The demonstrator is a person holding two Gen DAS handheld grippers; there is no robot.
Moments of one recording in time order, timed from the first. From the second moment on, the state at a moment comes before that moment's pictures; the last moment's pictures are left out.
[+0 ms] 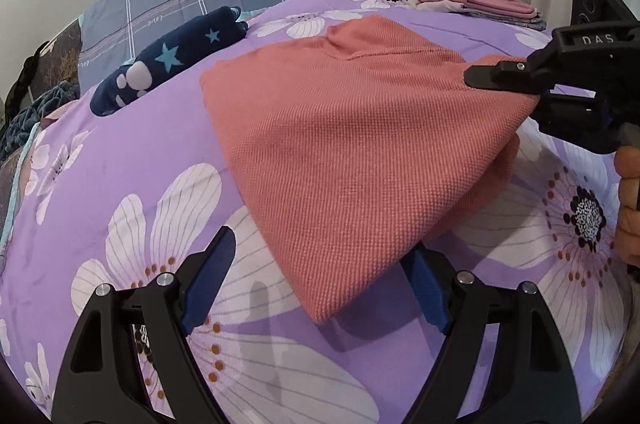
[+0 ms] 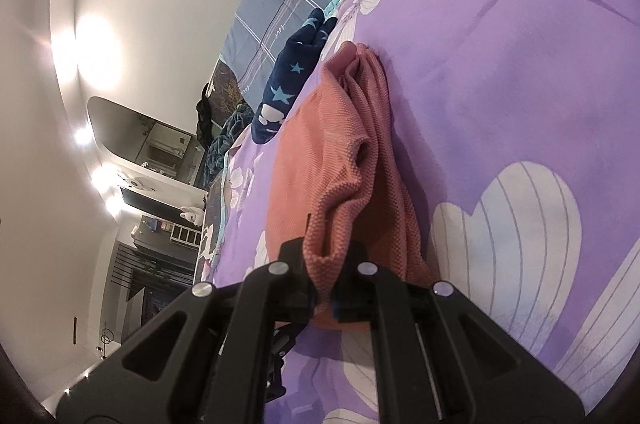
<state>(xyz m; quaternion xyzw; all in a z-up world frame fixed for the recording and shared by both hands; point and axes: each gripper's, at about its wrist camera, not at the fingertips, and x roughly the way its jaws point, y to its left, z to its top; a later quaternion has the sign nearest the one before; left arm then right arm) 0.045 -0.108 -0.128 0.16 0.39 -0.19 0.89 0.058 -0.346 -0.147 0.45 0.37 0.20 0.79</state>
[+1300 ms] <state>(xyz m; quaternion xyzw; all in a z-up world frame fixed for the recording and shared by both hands) 0.061 -0.068 -0.131 0.11 0.42 -0.13 0.89 0.044 -0.313 -0.134 0.06 0.44 0.26 0.85</state>
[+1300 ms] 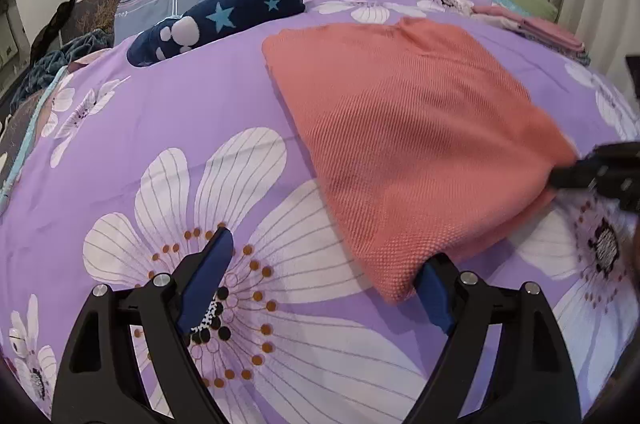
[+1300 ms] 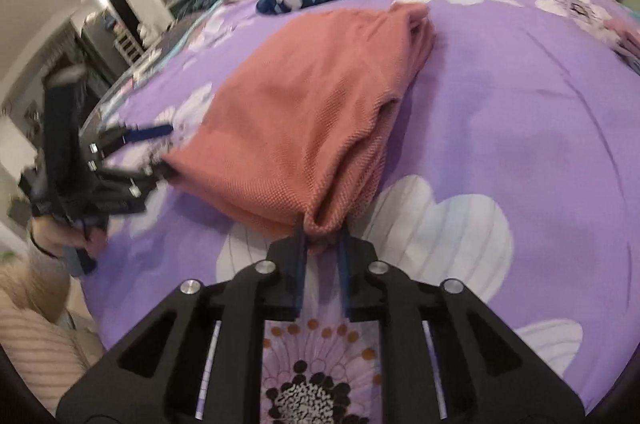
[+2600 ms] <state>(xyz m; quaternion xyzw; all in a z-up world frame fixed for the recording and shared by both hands) 0.019 -0.060 -0.127 0.13 0.44 -0.20 0.87 0.033 -0.325 -0.126 0.12 0.42 0.16 0.89</state>
